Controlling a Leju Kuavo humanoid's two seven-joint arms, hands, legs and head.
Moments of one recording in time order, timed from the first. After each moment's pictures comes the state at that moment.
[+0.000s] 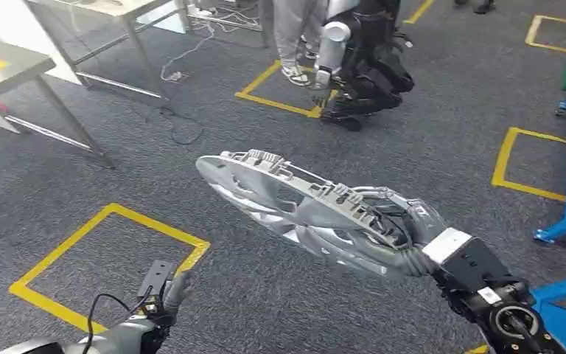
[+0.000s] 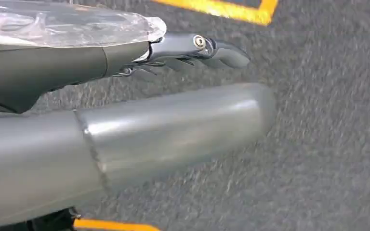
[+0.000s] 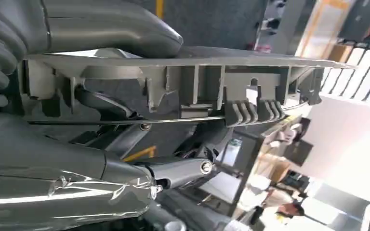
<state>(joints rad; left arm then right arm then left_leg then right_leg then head) -0.29 0.09 -0.62 -0.29 0.74 0.03 -0.46 -0.34 -0.13 0.76 -1.74 -0.13 0.09 -0.17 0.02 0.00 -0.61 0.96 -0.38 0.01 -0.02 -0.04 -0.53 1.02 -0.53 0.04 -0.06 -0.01</state>
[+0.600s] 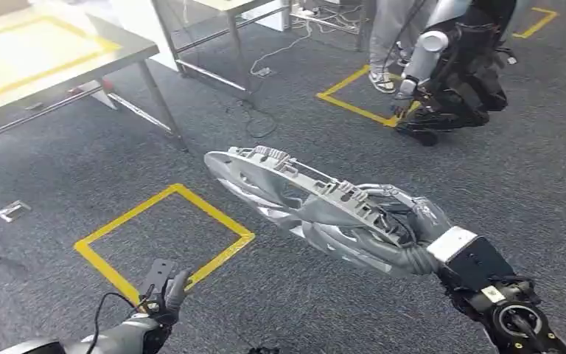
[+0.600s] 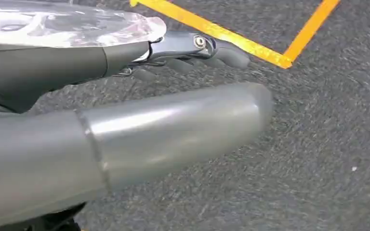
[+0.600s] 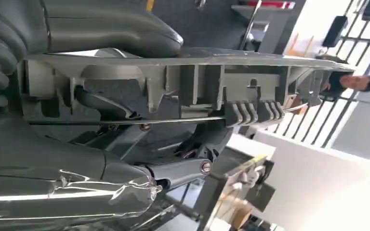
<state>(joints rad) -0.29 0.09 -0.62 -0.29 0.74 0.03 -0.46 -0.34 -0.14 0.76 -1.74 -0.13 0.08 -0.17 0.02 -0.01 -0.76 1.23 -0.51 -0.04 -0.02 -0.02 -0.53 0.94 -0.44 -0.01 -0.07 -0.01</state>
